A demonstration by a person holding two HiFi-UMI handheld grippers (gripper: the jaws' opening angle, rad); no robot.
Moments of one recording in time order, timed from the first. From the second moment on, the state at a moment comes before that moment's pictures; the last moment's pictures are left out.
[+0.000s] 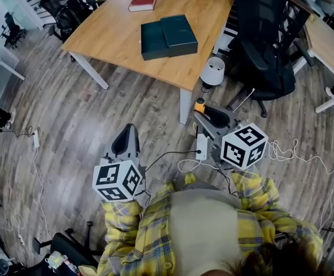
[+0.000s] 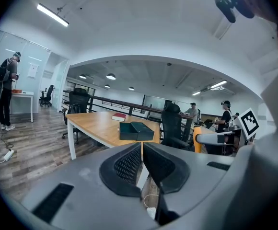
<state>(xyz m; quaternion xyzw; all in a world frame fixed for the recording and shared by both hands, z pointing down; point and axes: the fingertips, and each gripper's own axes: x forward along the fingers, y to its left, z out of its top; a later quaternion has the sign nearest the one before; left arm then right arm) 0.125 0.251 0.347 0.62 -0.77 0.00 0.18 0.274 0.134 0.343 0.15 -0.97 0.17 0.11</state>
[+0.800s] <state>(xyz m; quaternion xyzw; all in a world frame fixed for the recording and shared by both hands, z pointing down) 0.113 0.210 0.363 0.59 -0.78 0.02 0.20 0.244 0.093 0.360 0.10 -0.97 0.19 0.12</state>
